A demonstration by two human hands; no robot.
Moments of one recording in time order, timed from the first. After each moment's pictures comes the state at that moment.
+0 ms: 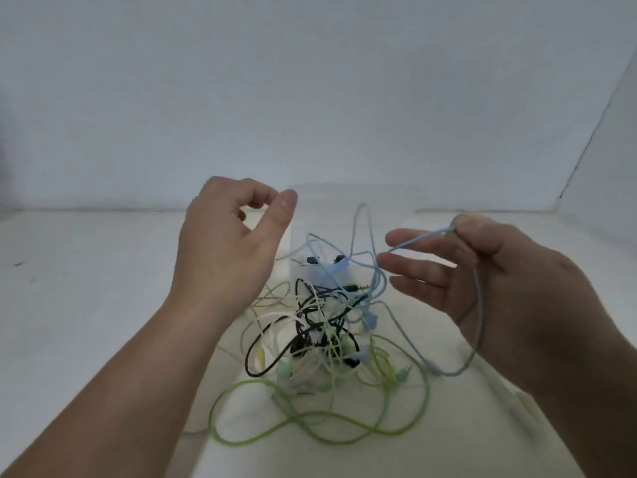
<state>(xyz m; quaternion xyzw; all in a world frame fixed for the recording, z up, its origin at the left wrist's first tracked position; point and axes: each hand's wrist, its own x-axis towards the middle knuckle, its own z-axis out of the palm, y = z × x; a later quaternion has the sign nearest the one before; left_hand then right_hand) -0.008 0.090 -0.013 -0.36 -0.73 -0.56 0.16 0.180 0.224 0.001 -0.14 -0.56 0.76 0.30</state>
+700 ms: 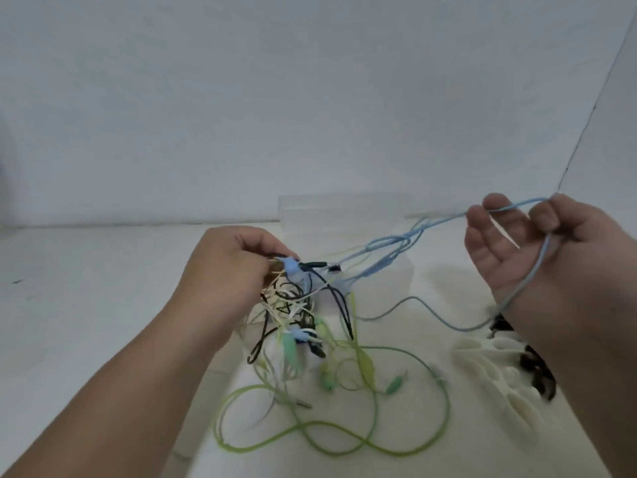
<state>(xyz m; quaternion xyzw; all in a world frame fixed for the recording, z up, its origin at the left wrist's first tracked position) 0.008 0.094 -0.007 -0.29 -0.74 -0.60 -0.09 0.199 0.265 0.009 -0.15 -0.35 0.79 0.48</state>
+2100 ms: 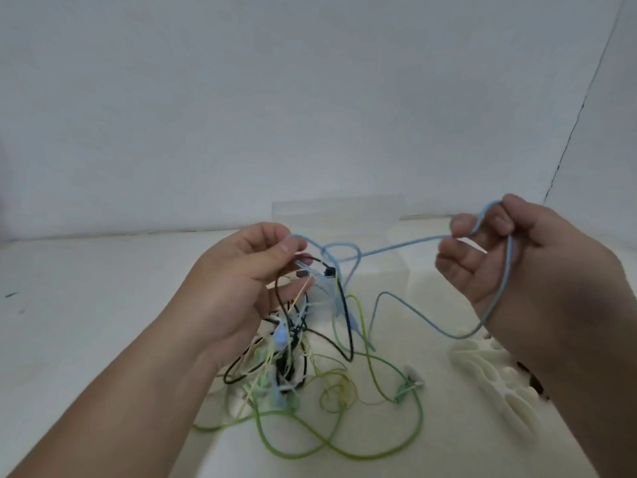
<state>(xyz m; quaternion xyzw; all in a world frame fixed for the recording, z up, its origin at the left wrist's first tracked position) 0.015 0.099 -0.011 -0.29 -0.54 -0.74 -0.28 0.194 0.253 0.011 -0.16 -0.42 0.80 0.41</state>
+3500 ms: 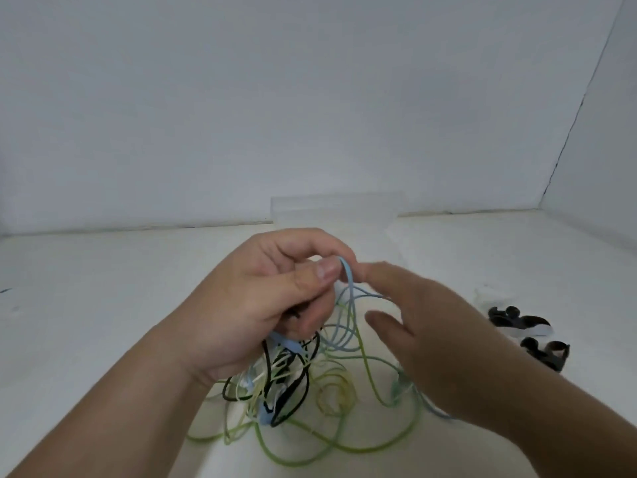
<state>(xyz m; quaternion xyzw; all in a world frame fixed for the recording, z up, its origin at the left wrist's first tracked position) 0.024 0.088 -0.012 -0.56 -0.44 -0.61 -0.34 0.175 0.217 -0.030 -0.14 -0.94 0.20 0.24</state>
